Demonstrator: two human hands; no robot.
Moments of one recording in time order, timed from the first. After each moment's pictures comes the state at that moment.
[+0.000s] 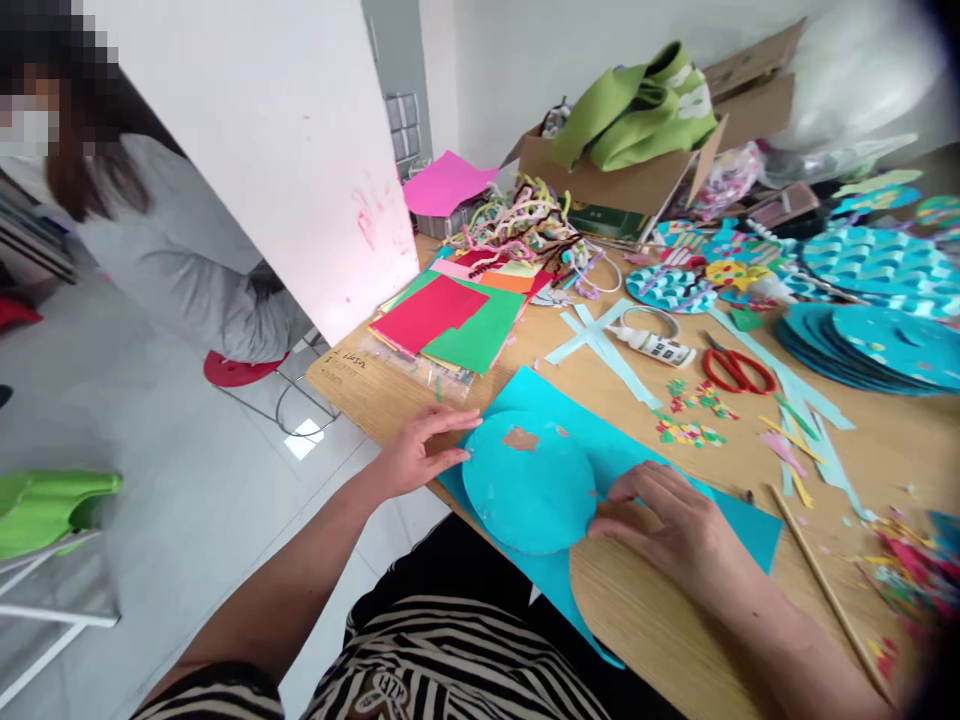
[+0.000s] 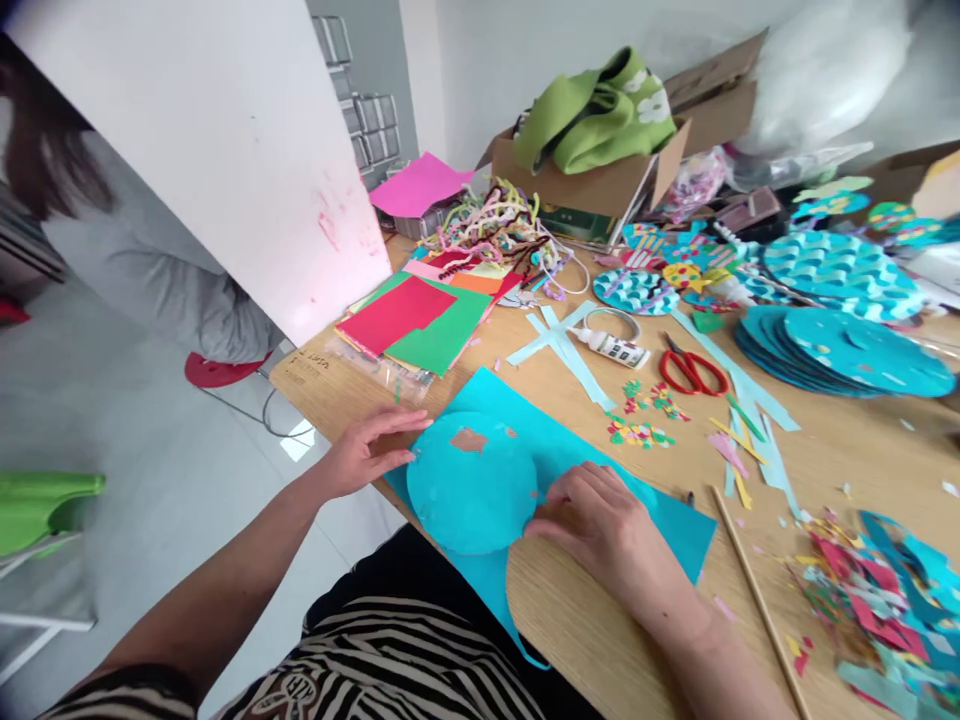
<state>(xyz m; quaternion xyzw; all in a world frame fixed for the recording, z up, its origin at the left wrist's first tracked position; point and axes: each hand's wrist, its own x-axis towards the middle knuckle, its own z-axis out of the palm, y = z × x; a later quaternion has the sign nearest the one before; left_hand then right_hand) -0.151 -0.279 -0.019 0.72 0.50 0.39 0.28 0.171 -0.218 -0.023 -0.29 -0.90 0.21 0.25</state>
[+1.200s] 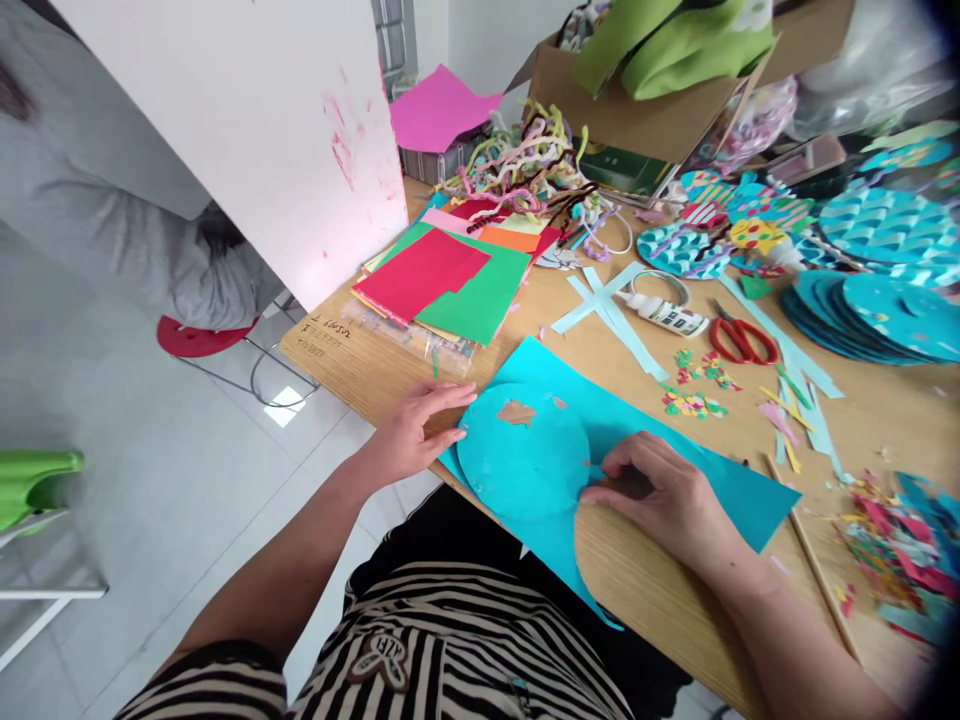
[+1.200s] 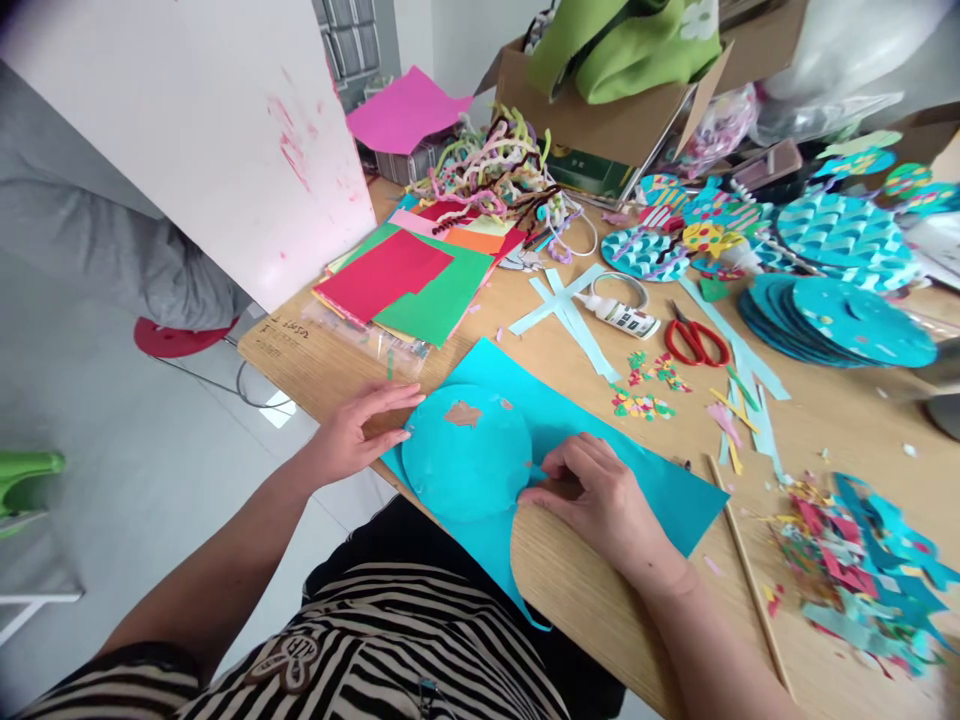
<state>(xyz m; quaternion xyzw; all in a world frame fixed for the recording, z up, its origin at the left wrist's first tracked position) -0.159 -0.280 -0.031 0.73 0.51 0.38 0.25 0.156 -0.219 -0.028 -0.35 -0.88 0.25 0.22</state>
